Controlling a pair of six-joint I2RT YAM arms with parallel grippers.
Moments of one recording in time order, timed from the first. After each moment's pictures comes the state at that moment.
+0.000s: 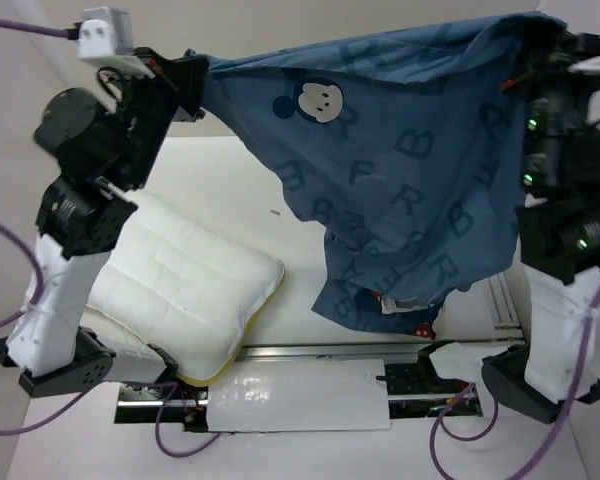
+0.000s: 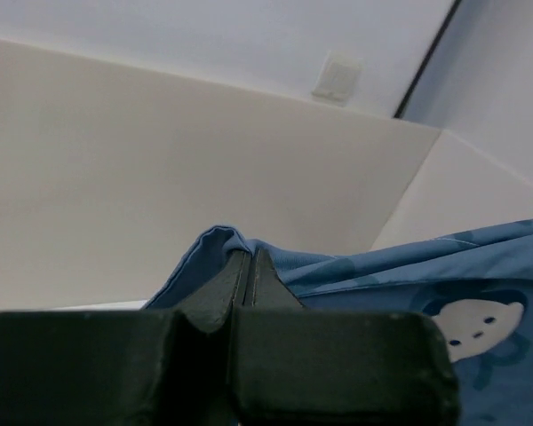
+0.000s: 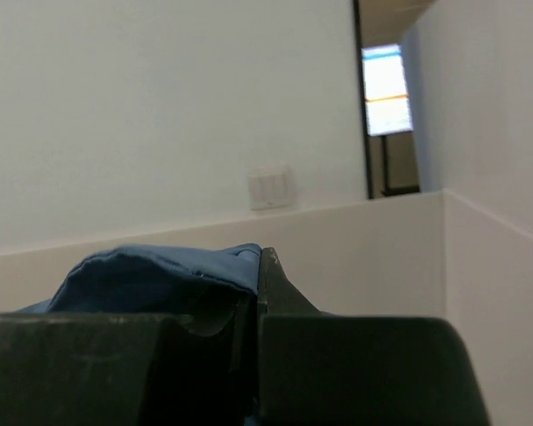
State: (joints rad) left arm -0.63 1.33 2.14 -0.46 -0.35 -0.23; right arm 0.33 1.22 2.16 -0.28 0.34 -0.05
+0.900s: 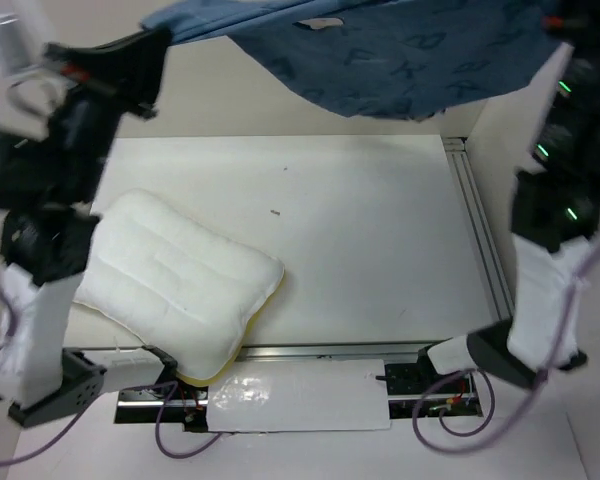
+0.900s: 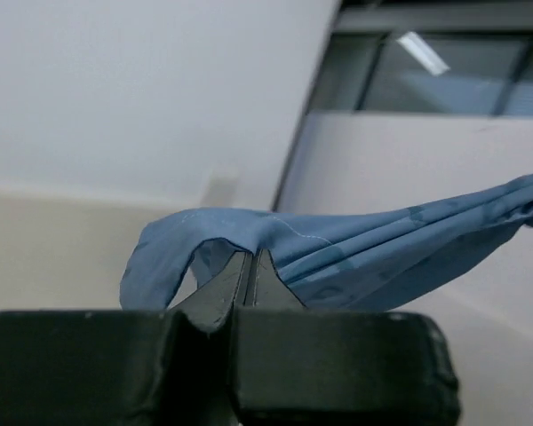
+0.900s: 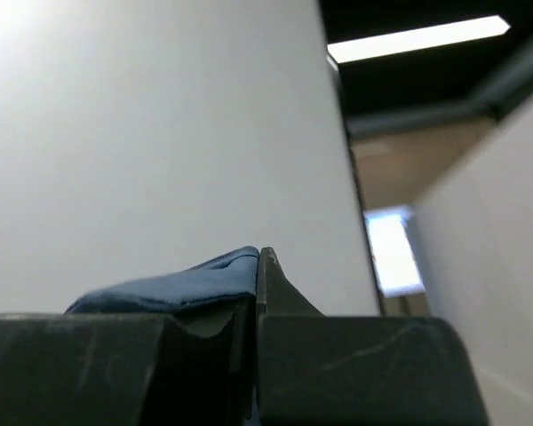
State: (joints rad) left arm -0.47 1.27 2.06 -0.22 -0.08 -0.35; right arm 0.30 1.46 2.39 0.13 0.37 -0.19
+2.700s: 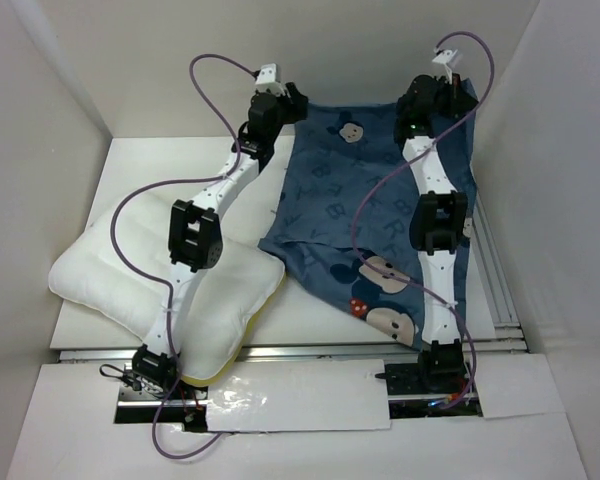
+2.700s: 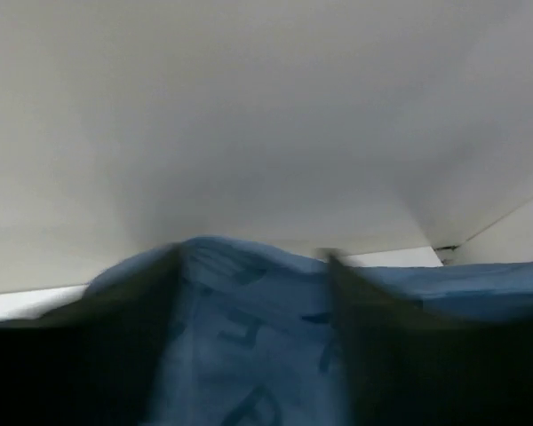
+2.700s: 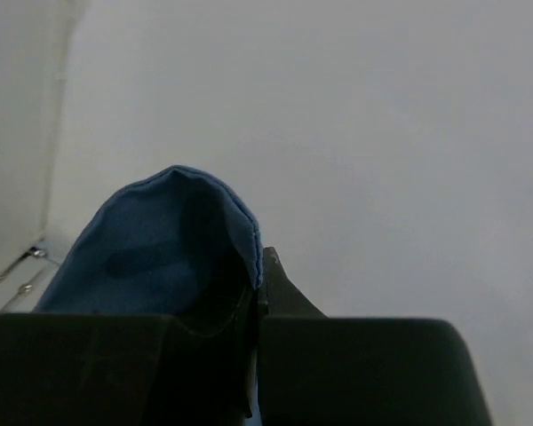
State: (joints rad) left arm -0.37 2.55 2.46 0.15 -0.10 -0.40; right arm 0.05 2.58 2.51 0.51 1.29 -0.87
